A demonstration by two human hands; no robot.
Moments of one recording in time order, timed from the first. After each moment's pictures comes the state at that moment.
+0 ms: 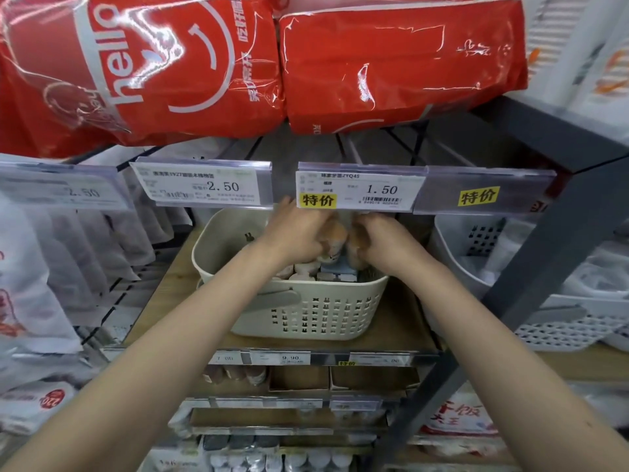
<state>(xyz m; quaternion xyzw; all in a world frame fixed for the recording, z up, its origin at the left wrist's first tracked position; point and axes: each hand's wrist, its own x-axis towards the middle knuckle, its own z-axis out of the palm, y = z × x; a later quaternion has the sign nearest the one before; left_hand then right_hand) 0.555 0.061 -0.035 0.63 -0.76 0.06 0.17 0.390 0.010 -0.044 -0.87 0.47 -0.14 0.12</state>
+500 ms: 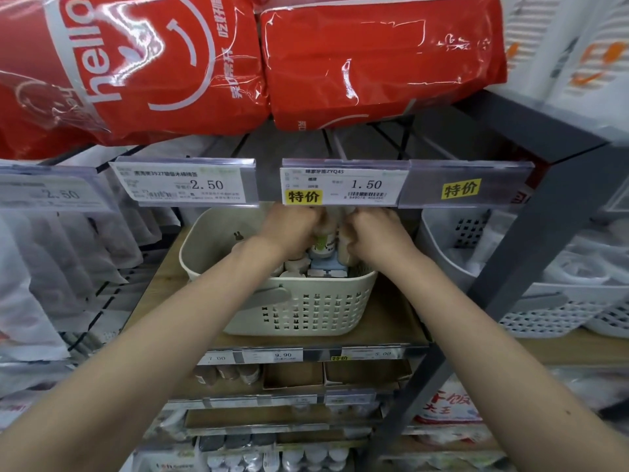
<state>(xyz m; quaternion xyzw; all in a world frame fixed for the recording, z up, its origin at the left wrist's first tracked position) 0.551 0.042 -0.045 0.64 -0.75 0.14 0.08 0.390 0.025 -0.026 -0.87 0.49 -0.08 -0.02</state>
